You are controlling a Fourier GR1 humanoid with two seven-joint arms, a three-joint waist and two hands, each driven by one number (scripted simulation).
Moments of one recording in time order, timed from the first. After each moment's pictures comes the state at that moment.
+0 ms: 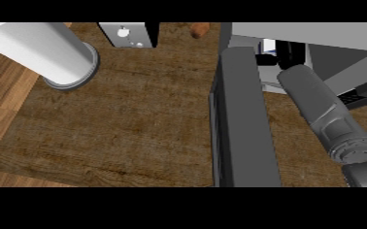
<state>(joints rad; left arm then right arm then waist) 0.22 0.08 0.54 -2.05 0.40 -0.59 0.04 -1.09 -0.28 0.00 -0.07 0.34 -0.78 -0.63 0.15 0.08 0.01</state>
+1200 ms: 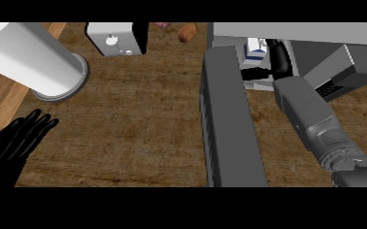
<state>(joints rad) 0.18 0.03 0.35 -2.02 0.32 -0.70 0.03 -1.02 -0.22 -0.20 -0.10 0.14 -0.24 -0.85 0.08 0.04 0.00</state>
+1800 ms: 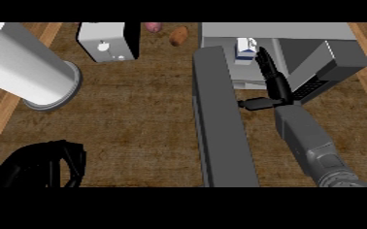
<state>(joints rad) 0.18 0.00 0.14 -2.05 0.27 -0.61 0.10 -0.83 -0.19 -0.24 -0.11 0.08 0.06 -0.96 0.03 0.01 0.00</state>
